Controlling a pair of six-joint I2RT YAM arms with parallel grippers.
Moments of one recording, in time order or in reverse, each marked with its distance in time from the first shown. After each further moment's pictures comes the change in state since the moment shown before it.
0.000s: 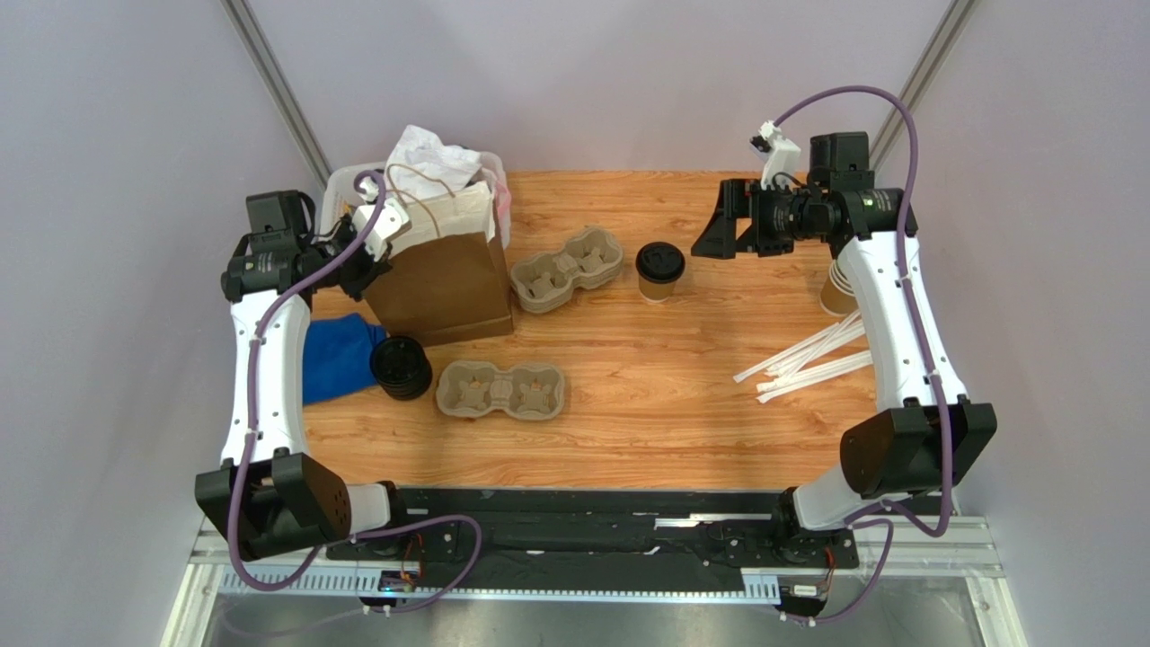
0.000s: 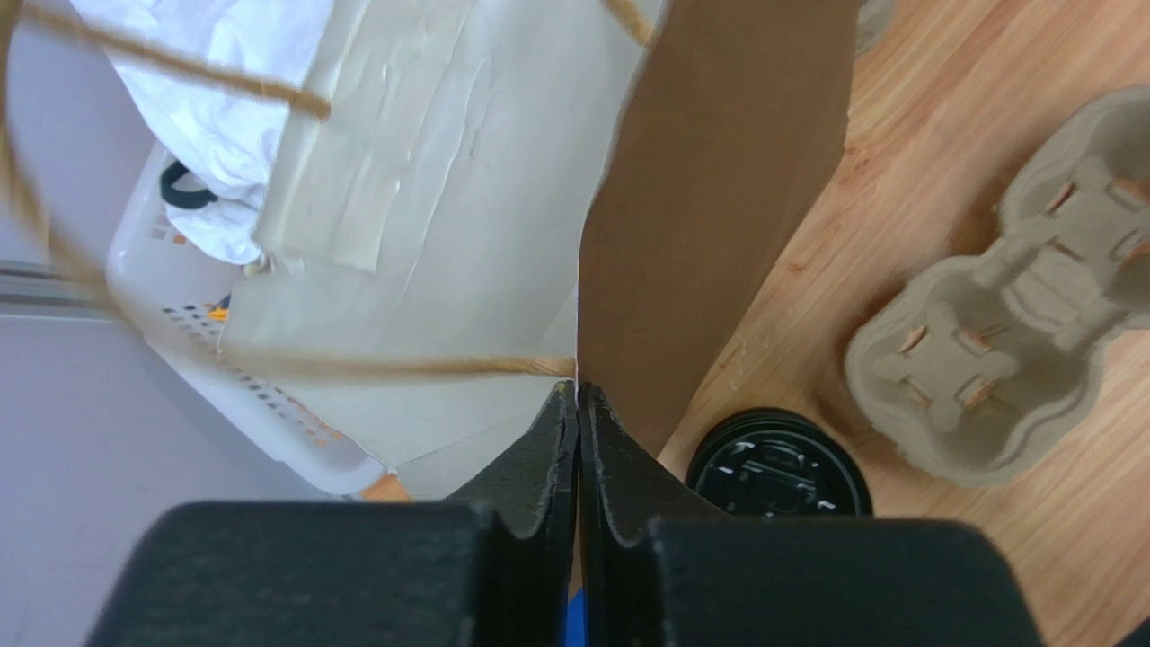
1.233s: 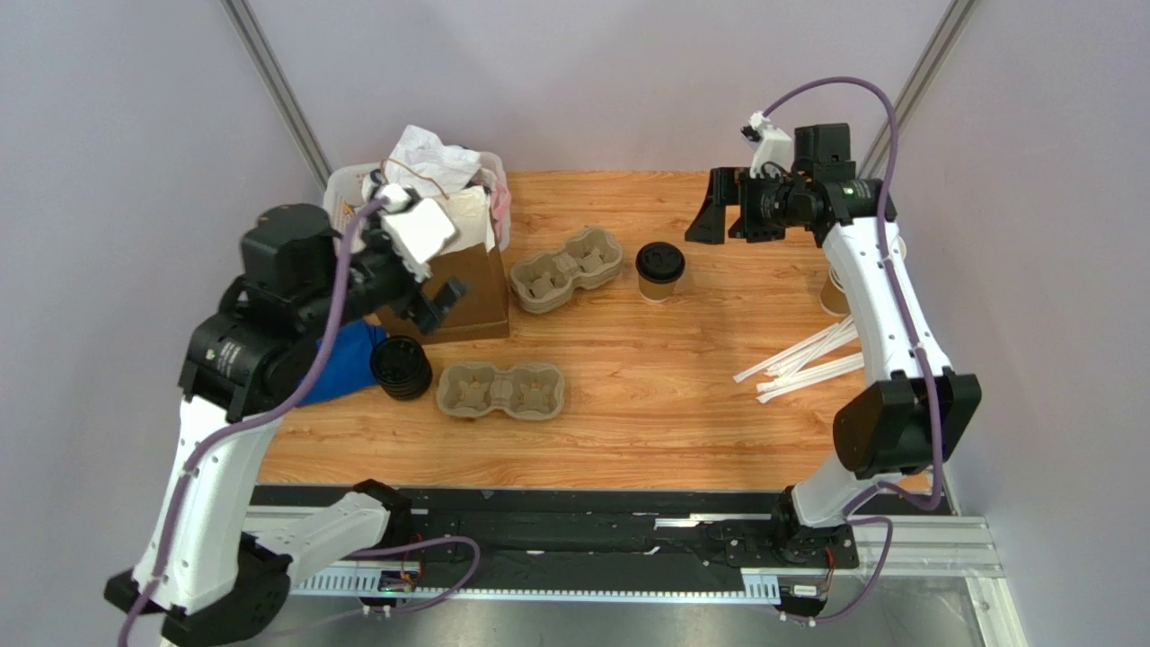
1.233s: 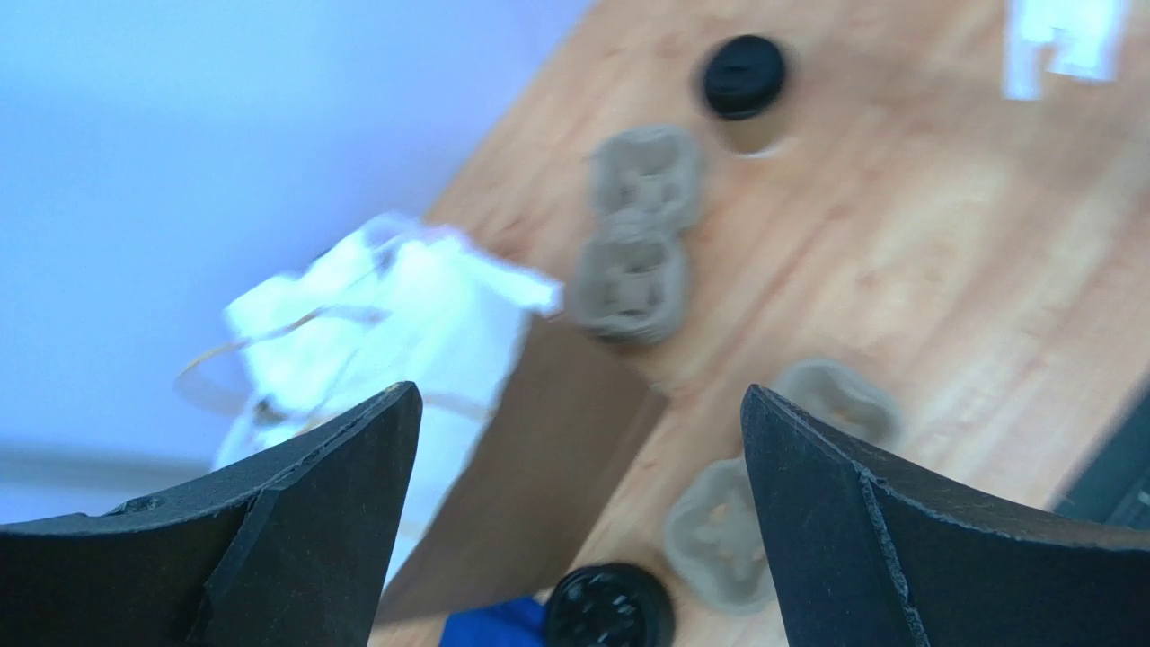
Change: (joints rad) left arm -0.731 -0.256 0.256 -0.069 -0.399 -0.462; right arm 0.024 0.113 0.029 0.108 0.074 0.036
